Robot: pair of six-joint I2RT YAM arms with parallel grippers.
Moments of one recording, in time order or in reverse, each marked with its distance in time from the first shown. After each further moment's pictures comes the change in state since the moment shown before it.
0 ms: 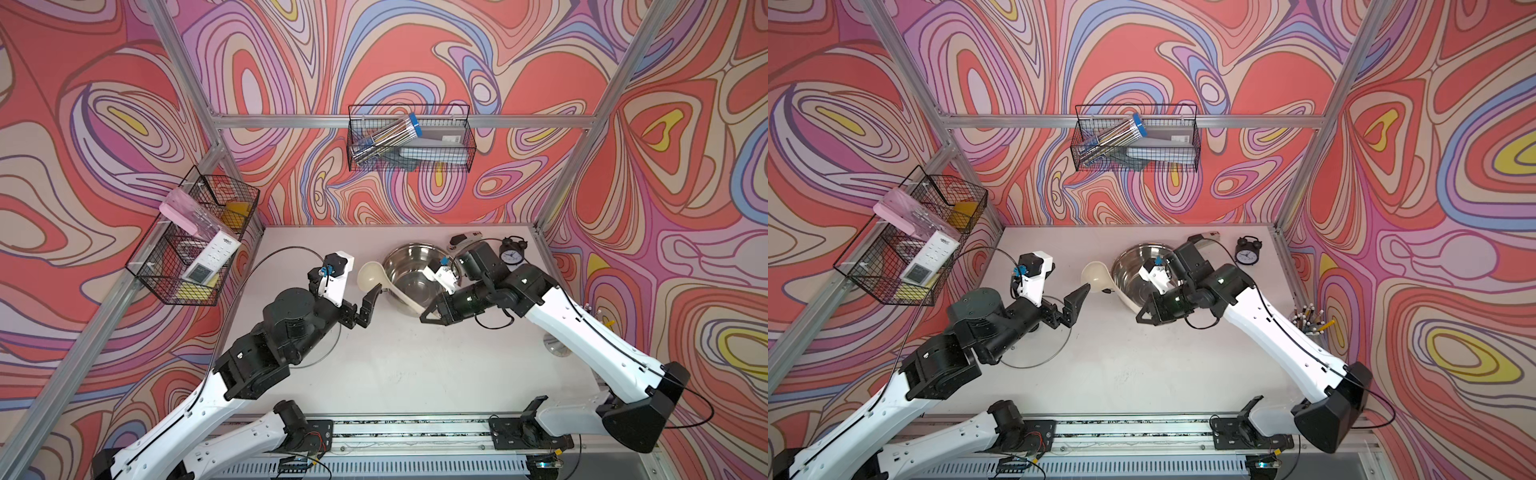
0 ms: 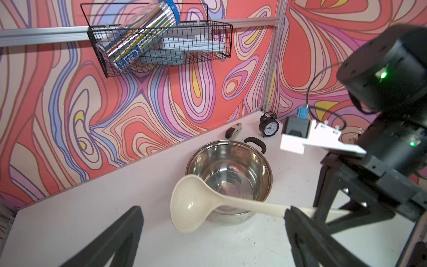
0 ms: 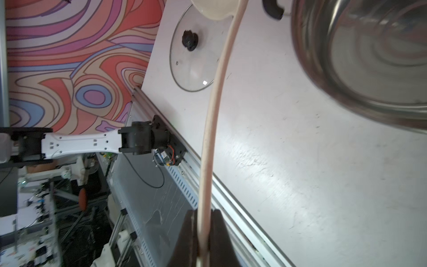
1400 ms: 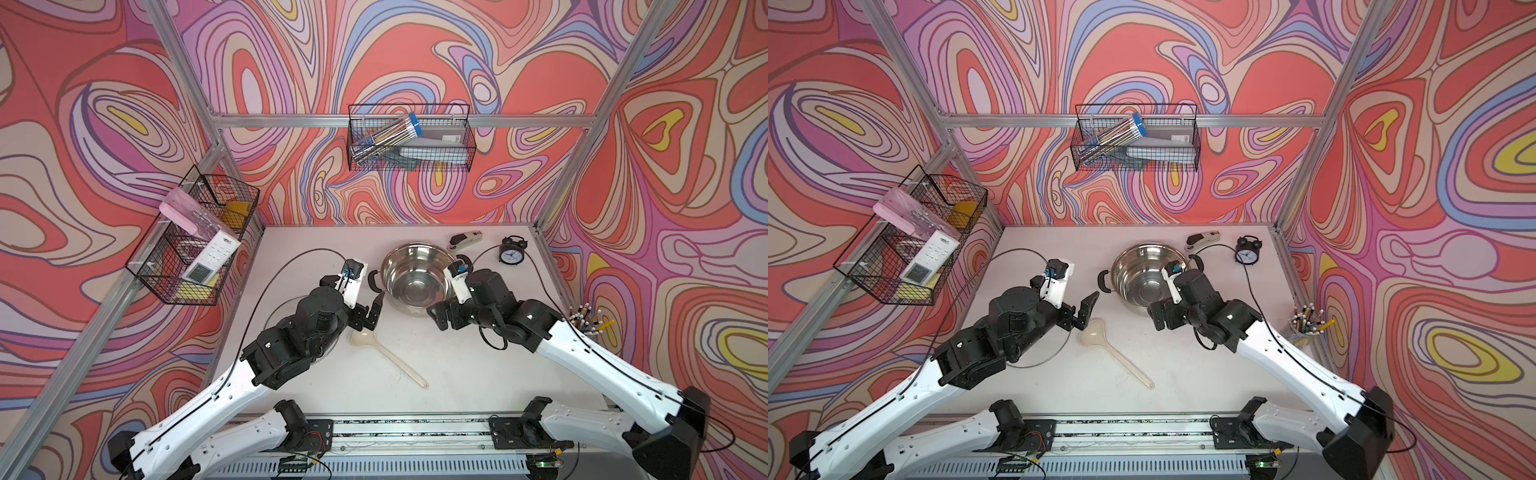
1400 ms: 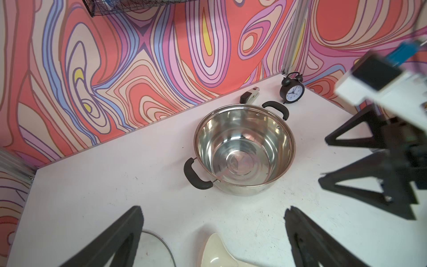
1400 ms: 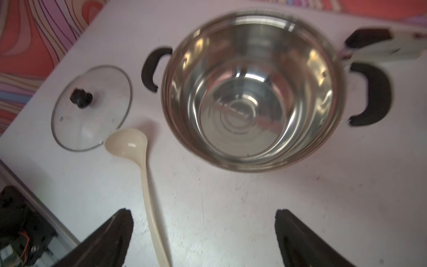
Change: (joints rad) left arm 0.000 0.092 -0.087 -0.008 -0.102 -0.027; right arm 0.033 -0.233 -0.321 0.445 0.760 -0.164
